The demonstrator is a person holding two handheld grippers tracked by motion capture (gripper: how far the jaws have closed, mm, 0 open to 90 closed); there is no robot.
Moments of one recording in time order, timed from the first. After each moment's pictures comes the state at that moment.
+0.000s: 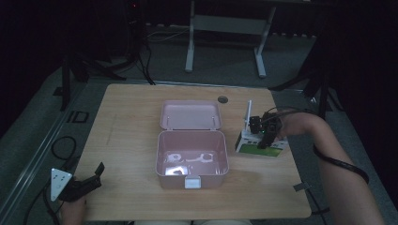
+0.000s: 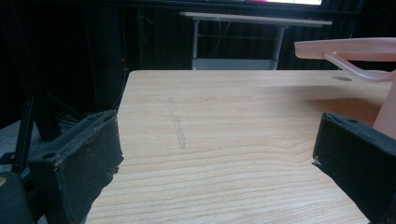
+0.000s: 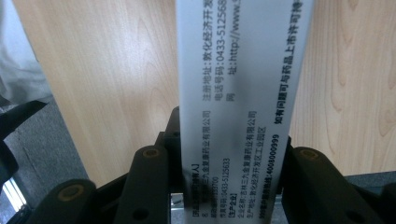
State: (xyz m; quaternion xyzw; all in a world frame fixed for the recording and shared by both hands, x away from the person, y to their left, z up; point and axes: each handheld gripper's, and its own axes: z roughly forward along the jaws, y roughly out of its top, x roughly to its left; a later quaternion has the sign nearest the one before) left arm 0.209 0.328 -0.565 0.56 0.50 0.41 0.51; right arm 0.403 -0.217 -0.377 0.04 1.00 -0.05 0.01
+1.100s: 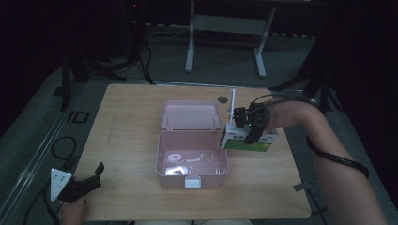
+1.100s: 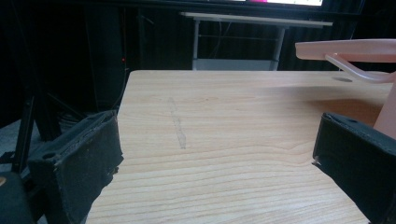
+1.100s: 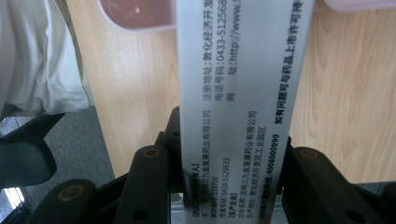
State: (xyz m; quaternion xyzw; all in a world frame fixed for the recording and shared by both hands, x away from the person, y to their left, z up) left arm 0.209 0.329 -0.565 0.56 0.50 0.41 0.51; right arm 0.377 -0.158 -0.317 0.01 1.00 -0.04 0.02
